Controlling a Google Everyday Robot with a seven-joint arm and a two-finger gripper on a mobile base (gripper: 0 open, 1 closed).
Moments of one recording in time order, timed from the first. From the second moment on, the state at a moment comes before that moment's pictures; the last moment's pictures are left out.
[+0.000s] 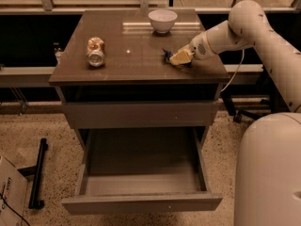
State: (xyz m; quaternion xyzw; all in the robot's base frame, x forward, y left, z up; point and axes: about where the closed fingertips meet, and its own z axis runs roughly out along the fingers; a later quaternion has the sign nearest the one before) arm 0.767 -0.117 0.823 -0.40 0.81 0.24 0.35
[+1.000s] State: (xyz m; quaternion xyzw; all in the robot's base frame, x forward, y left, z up) arm 0.767 -0.113 0.816 -0.40 0.81 0.23 0.35
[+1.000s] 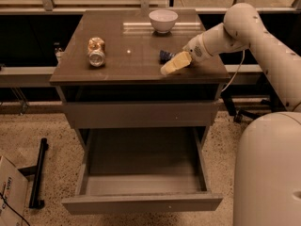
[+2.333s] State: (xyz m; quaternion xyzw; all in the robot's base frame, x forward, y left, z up) arm 0.767 -0.112 0.817 -0.40 0.81 0.23 0.35
